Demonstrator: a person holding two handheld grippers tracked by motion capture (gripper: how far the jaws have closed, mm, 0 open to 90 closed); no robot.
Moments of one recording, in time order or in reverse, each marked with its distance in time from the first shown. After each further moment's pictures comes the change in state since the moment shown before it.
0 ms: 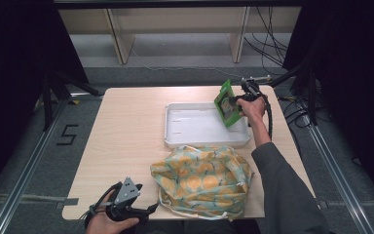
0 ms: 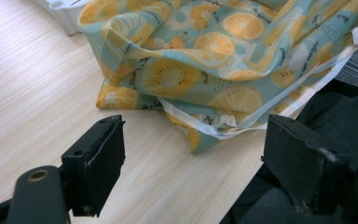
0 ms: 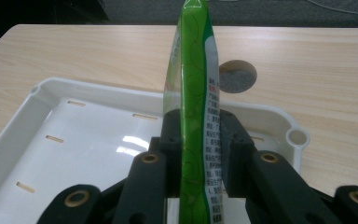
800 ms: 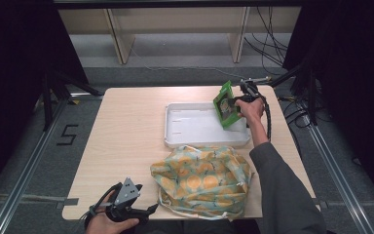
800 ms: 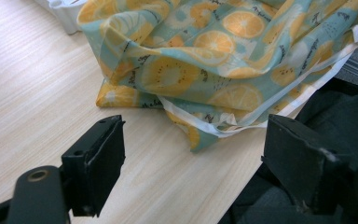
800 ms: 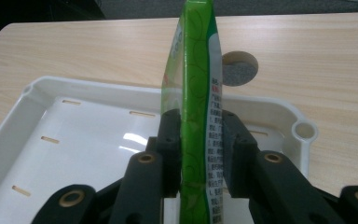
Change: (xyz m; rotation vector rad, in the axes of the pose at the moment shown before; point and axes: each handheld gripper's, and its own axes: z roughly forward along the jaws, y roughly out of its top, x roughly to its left) left arm 0.000 0.000 -0.001 0.004 0.003 0.024; right arm -0.008 -0.003 0.011 -0.020 0.000 -0.041
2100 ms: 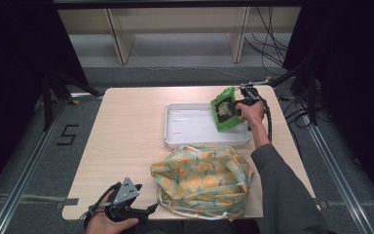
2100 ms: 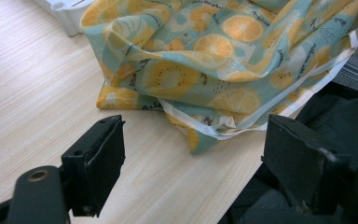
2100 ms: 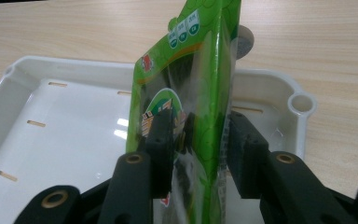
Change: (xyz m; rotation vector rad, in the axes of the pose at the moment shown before) left arm -0.001 0.000 -0.001 -0.016 -0.010 -0.039; right arm -0.005 -0.010 0.004 0.077 -0.025 0.051
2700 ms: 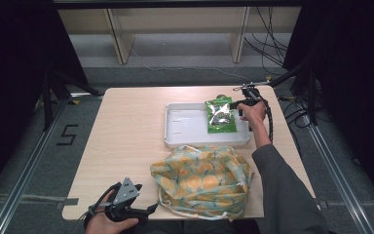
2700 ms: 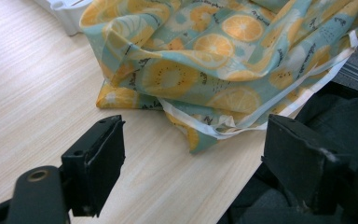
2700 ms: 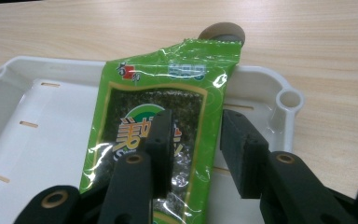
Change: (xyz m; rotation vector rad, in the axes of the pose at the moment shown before) left arm 0.002 0.000 -0.001 0.005 0.002 0.027; right arm -0.002 -0.002 -0.001 0.003 -0.006 0.054
